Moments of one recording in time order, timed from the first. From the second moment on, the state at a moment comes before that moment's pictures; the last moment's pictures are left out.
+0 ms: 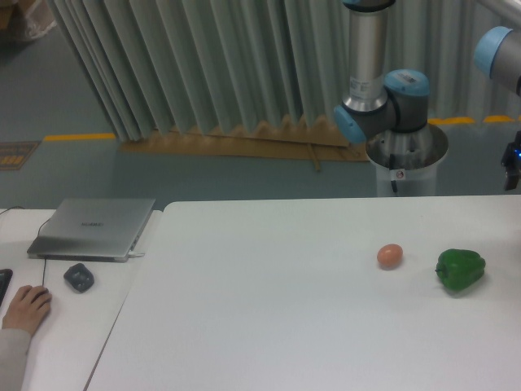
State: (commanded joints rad) arm 2.72 -1.73 -1.58 -1.50 1.56 1.87
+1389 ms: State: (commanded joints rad) arm 2.78 -1.83 -1.56 -1.15 1.64 1.83
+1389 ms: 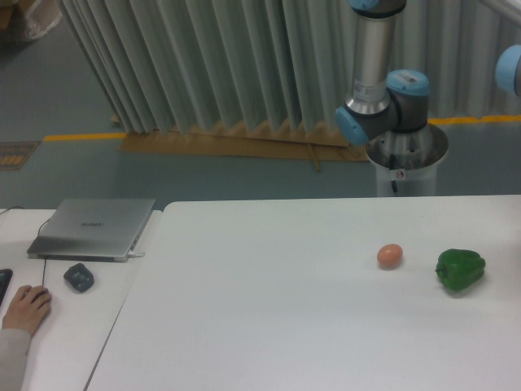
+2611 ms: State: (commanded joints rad) arm 2.89 -1.87 -1.61 -1.14 1.64 2.10
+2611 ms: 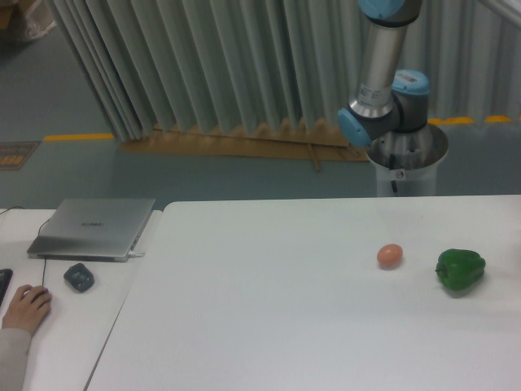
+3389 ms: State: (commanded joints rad) arm 2.99 -1.91 -1.62 -1.20 1.68 2.54
